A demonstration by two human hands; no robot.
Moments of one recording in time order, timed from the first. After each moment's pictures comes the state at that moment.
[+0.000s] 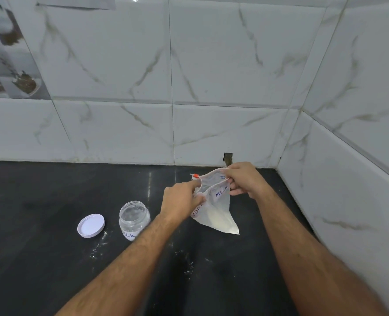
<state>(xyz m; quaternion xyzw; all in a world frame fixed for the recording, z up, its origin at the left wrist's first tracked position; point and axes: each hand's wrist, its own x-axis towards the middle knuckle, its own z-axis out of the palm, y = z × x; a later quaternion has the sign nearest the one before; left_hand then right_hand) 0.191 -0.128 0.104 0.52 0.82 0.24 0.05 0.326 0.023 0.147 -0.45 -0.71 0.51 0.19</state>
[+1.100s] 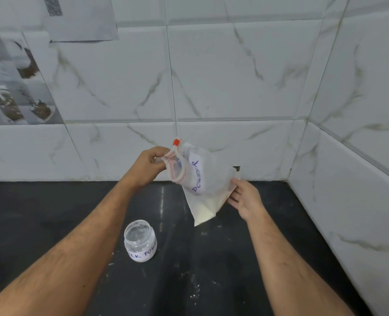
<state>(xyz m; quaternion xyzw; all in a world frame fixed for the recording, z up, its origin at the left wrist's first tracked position) 0.086 -0.129 0.202 0.51 0.67 0.51 0.15 0.303 0.044 0.098 -0.38 -0.40 0.76 0.35</state>
